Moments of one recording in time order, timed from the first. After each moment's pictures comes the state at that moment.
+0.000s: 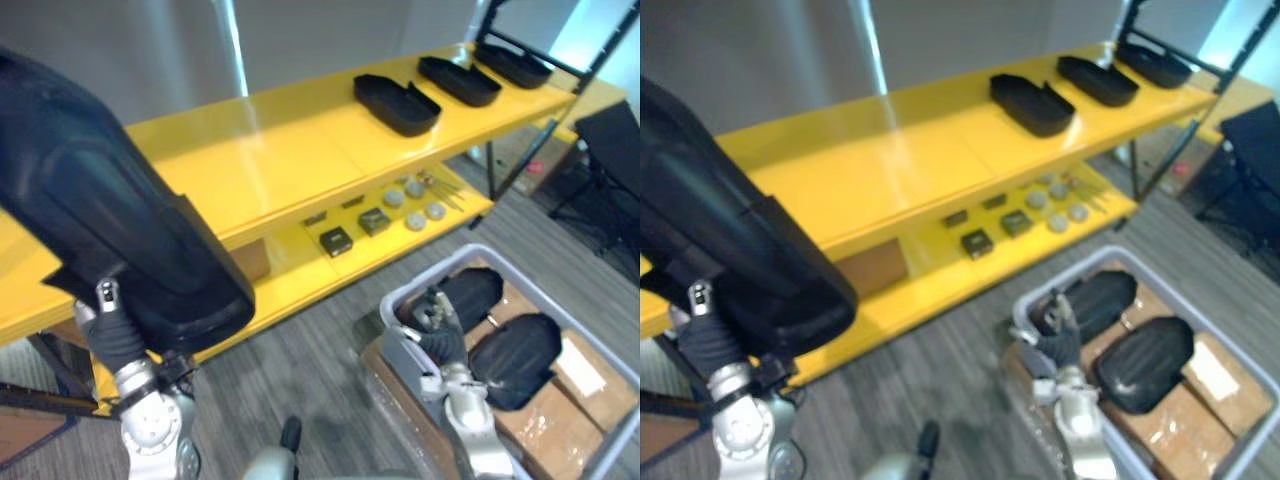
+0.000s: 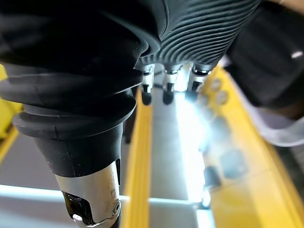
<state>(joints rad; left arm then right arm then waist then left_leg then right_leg) 0.27 0.05 0.14 -0.34 -0.11 -0.30 0.45 0.19 -0.12 0.07 0.01 -0.01 -0.20 -0.17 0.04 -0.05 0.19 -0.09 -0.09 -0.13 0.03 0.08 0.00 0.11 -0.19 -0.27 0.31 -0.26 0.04</state>
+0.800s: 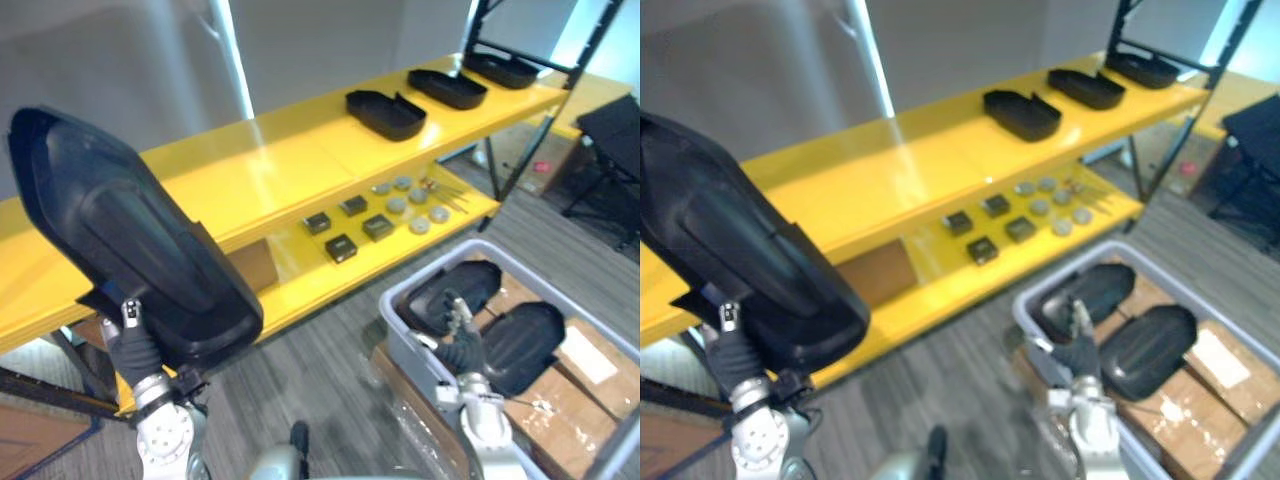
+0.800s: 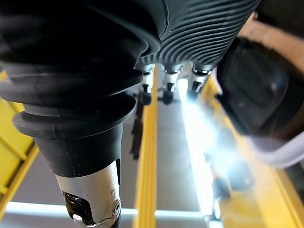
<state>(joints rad) 0.35 0.02 0.14 -0.37 -0.11 -0.29 0.45 0.24 -0.11 0.03 0.02 -0.01 -0.24 -0.16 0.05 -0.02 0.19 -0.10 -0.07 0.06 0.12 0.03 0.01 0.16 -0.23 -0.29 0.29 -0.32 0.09</state>
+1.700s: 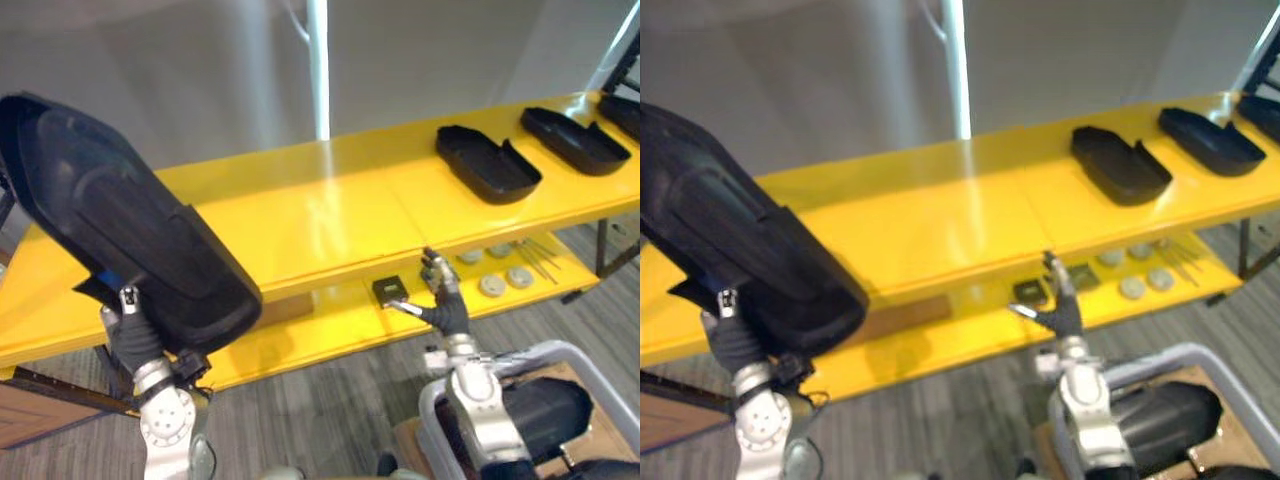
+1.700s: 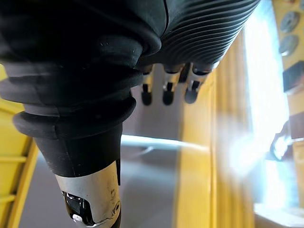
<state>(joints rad) 0.25 0.01 0.13 -0.33 -0.11 -0.24 0.46 0.06 -0.19 0.10 0.02 0.03 -0.28 -0.13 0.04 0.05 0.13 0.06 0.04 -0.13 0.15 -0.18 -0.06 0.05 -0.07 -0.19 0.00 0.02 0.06</state>
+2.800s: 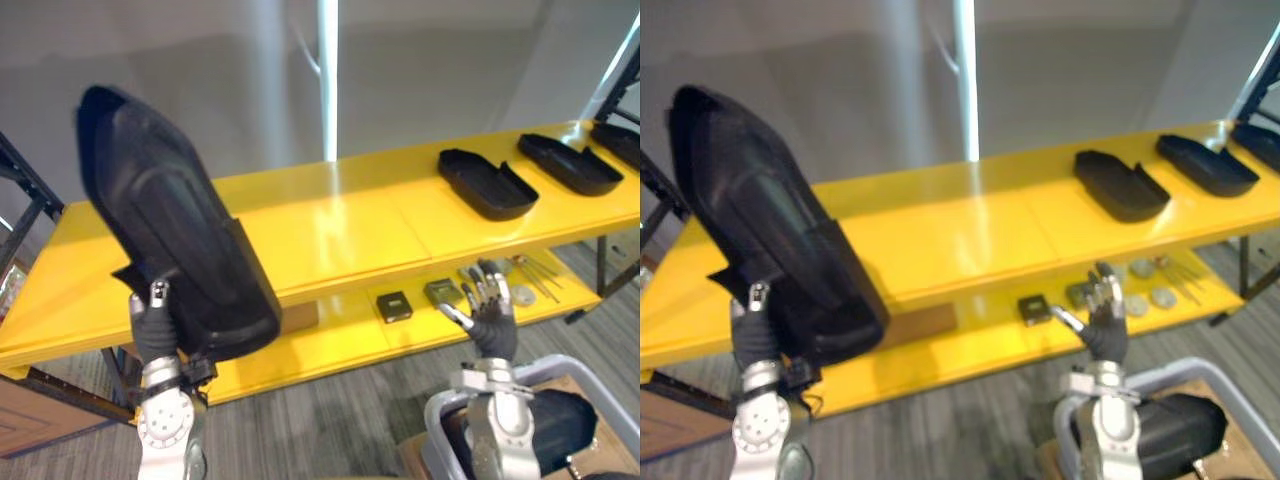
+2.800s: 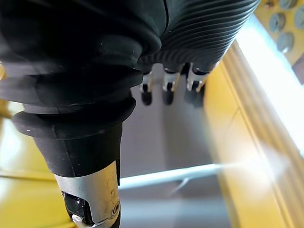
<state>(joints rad) 0.20 0.16 0.11 -0.31 -0.11 -0.21 0.24 0.23 -0.10 -0.07 -0.07 0.28 -0.32 -0.05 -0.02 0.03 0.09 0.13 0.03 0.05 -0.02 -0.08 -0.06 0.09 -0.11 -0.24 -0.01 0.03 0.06</state>
